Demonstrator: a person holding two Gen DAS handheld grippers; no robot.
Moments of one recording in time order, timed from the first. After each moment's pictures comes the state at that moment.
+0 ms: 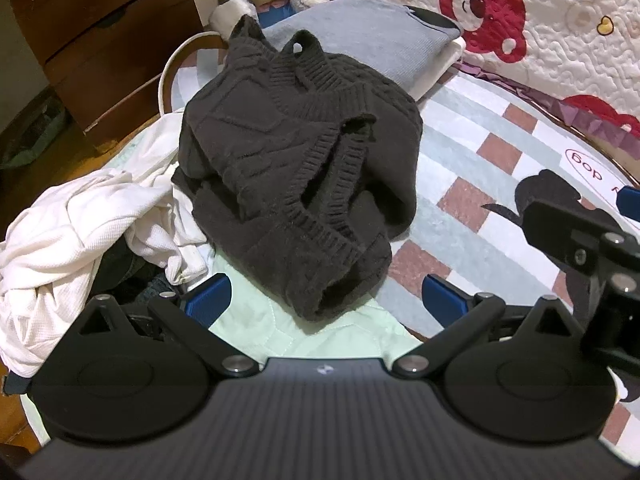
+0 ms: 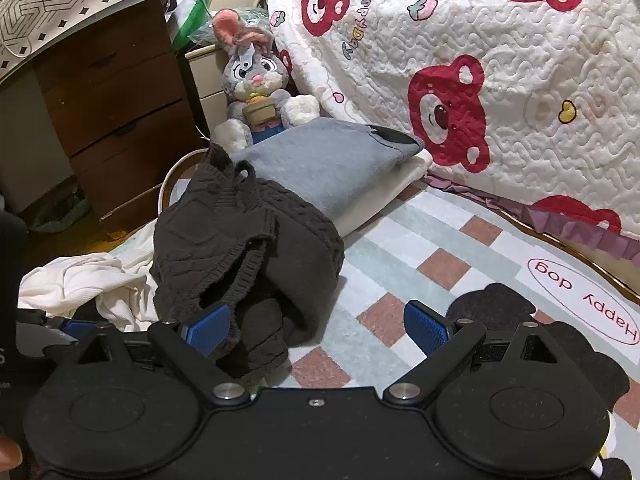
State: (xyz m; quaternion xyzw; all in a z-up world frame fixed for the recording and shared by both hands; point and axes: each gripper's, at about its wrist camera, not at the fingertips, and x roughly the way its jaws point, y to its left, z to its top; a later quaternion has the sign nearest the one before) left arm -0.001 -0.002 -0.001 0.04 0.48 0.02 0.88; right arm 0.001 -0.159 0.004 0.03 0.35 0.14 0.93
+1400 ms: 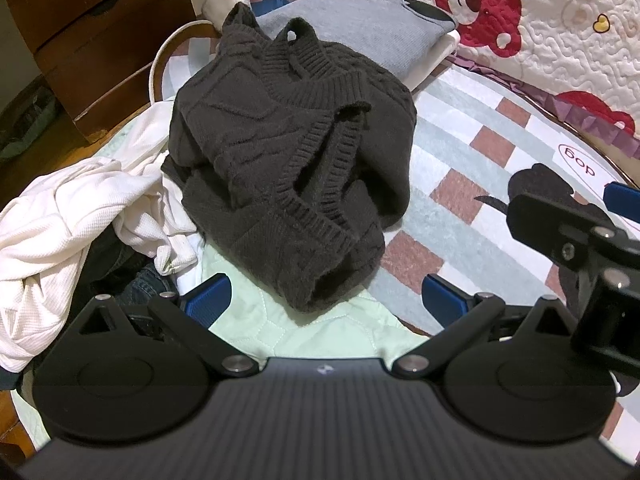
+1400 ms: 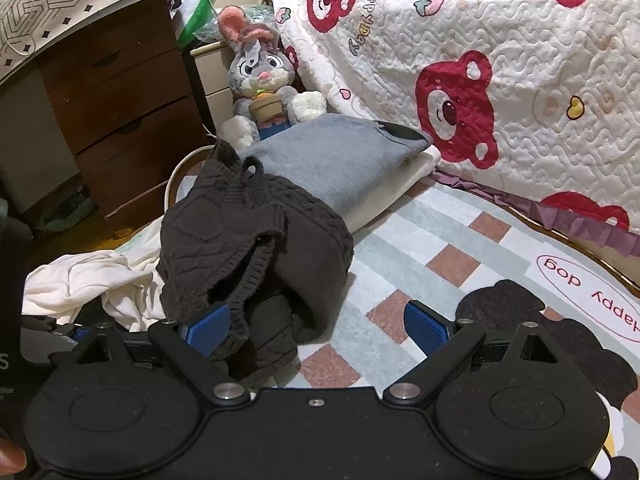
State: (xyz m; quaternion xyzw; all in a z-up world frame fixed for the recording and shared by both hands) left arm 0.000 0.006 -0.009 0.01 0.49 0.02 0.87; right arm 0.002 -0.151 -0.001 0.04 0.35 0.15 0.92
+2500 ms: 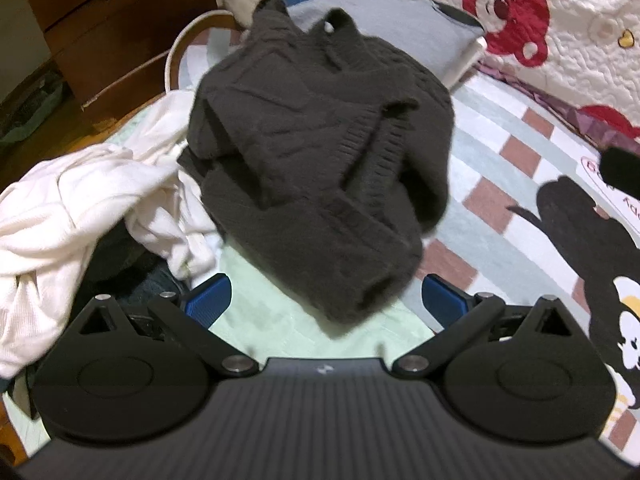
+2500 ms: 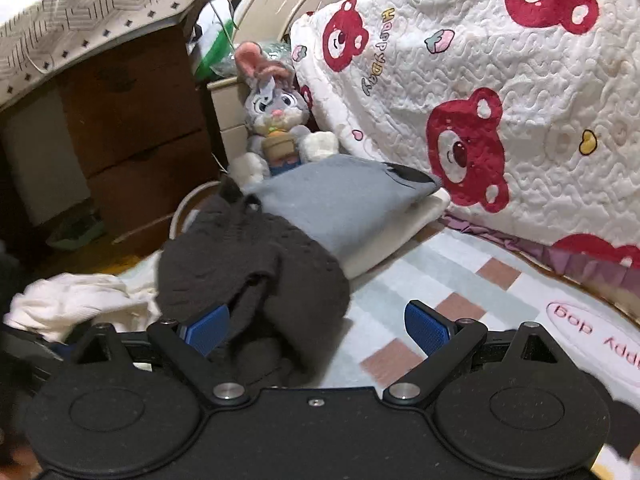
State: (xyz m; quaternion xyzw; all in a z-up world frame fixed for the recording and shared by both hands) left arm 0.011 0.054 -0.032 -0.01 0.47 0.03 0.88; right arm 0.027 -0.180 -0.017 0.03 0.28 0.19 0.94
